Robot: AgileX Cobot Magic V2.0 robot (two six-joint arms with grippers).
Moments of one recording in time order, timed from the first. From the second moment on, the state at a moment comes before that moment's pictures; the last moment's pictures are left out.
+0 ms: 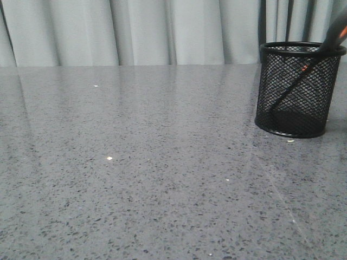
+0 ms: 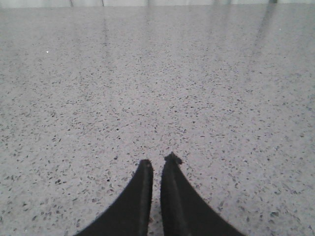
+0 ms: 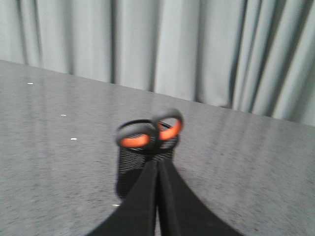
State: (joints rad) left arm -0.06 0.00 0.00 0.09 0.33 -0.09; right arm 0.10 -0.01 -0.43 0.27 0.55 -0.35
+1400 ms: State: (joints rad) left arm -0.06 0.00 0.00 0.08 0.33 -0.09; right arm -0.18 -0.01 0.01 0.07 0.32 -0.12
